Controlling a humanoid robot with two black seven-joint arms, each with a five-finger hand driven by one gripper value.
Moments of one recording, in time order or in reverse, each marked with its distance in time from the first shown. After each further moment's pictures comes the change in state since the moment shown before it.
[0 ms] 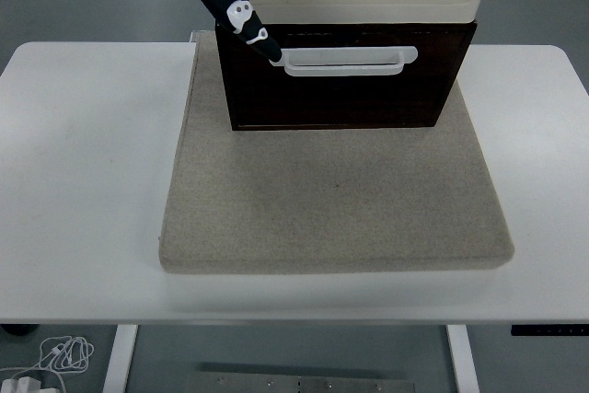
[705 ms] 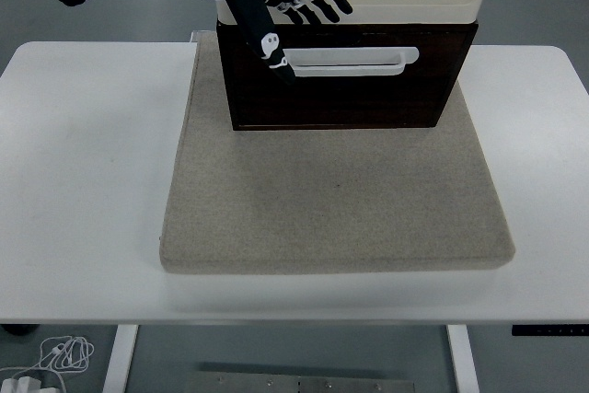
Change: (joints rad) left arm -0.021 -0.204 0.107 0.181 0.084 0.006 0.087; right arm 0.000 0.000 0.000 -0.001 0.000 0.000 0.000
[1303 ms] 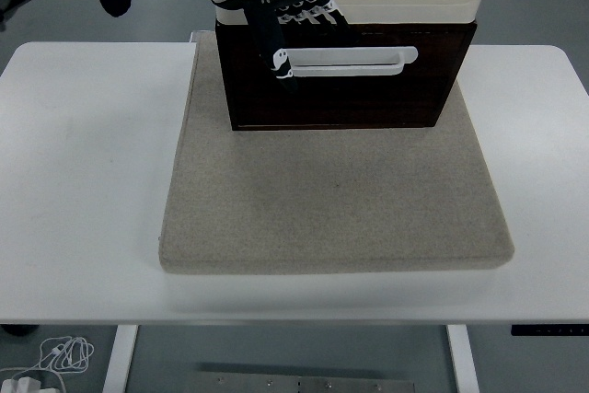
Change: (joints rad) left arm 0.048 -0.123 -0.011 0.121 0.115 -0.023 0.022; right arm 0.000 0.000 0.000 0.000 0.000 0.000 0.000
